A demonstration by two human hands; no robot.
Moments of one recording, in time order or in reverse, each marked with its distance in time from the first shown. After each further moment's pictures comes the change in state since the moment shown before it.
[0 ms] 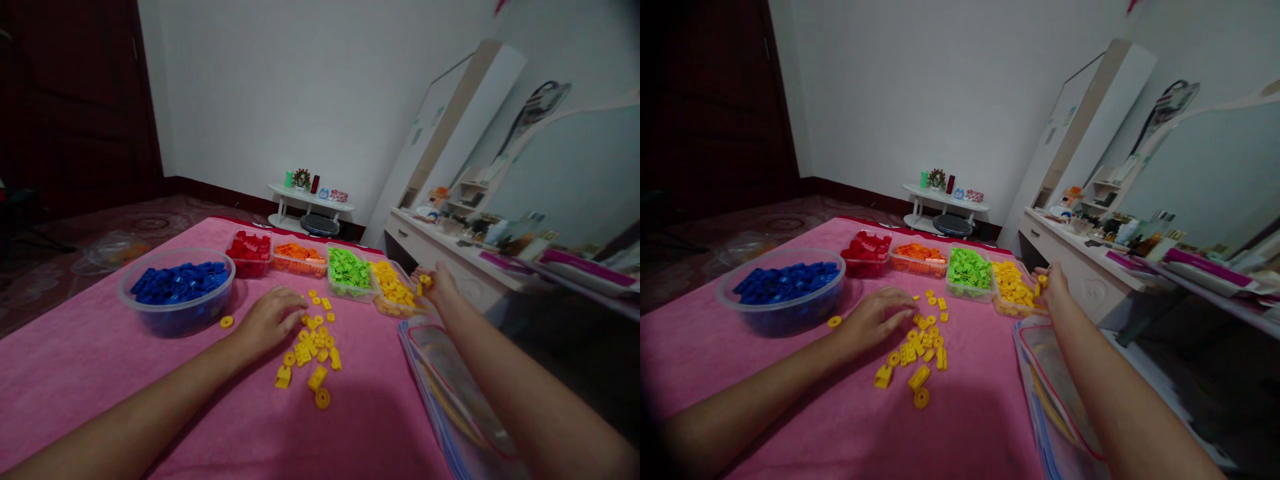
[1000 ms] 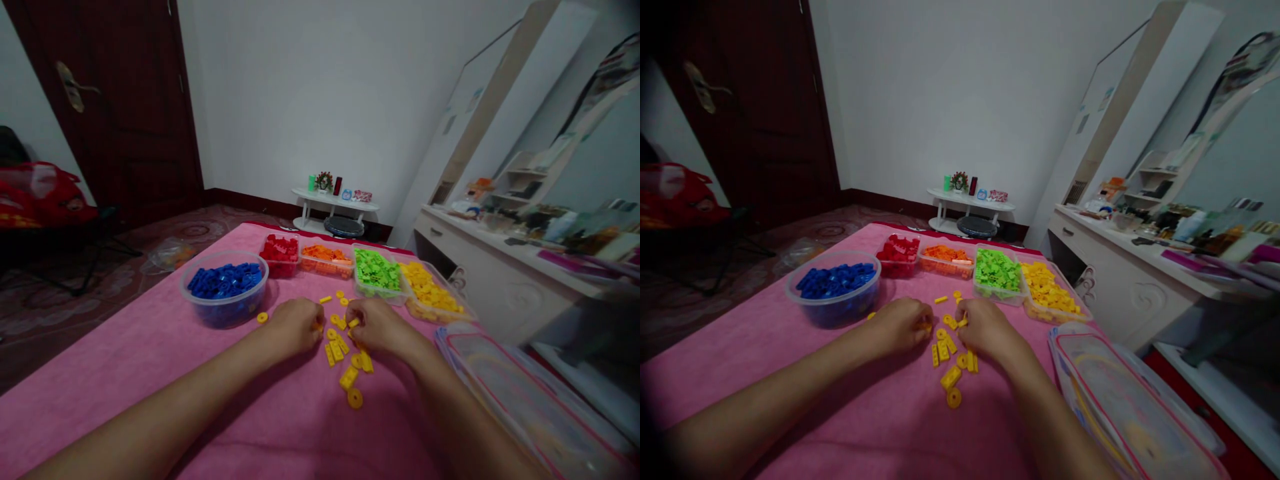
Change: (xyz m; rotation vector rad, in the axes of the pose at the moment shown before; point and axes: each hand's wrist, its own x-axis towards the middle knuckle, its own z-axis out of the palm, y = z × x) left_hand -0.004 0.016 -0.017 0.371 -0.338 -0.288; right_hand -0.164 0.060 0.084 -1.185 -0.898 -0.761
